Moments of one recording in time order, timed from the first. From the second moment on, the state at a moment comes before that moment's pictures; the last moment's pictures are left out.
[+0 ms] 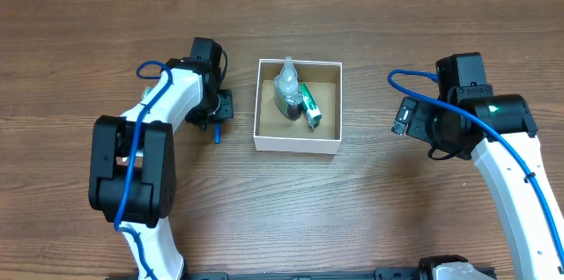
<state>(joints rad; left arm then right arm) -0.16 2.02 1.34 -0.79 0.01 -0.25 0.09 1.33 1.21 -1.17 0.04 0.46</state>
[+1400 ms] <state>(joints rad) -0.28 1.53 1.95 -1.36 -0.35 -0.24 -0.05 1.33 1.21 -1.11 0.00 0.39</state>
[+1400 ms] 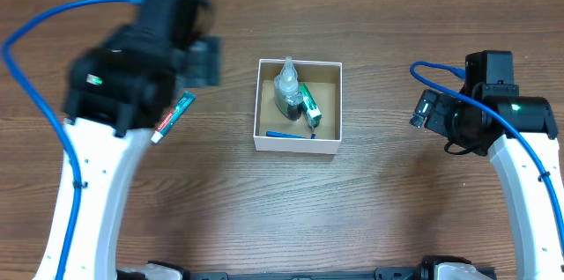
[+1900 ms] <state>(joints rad) 0.09 2.13 1.57 -1.10 -0.05 0.09 -0.05 1.33 1.21 -1.11 0.00 0.39</state>
